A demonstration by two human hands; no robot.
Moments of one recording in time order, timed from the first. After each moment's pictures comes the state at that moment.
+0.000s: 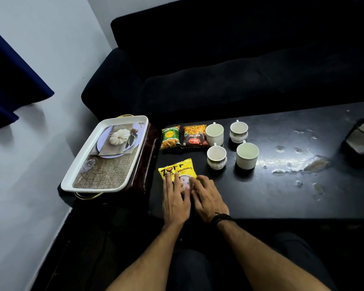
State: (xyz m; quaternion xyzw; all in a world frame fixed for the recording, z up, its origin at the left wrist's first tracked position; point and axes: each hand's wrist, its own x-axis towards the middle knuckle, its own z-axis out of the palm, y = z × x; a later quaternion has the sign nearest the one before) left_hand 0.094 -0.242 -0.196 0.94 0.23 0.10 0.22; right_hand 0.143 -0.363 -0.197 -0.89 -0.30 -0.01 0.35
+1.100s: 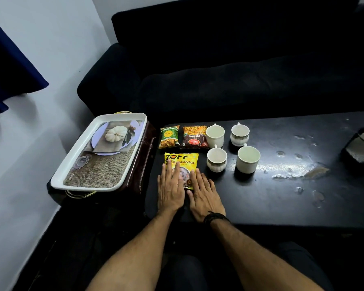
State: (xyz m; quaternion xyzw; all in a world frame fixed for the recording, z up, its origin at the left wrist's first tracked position) left_hand 0.138 -0.212 -0.203 0.96 0.19 0.09 0.19; right_hand 0.153 -0.348 -0.210 -0.94 -0.28 0.05 0.21
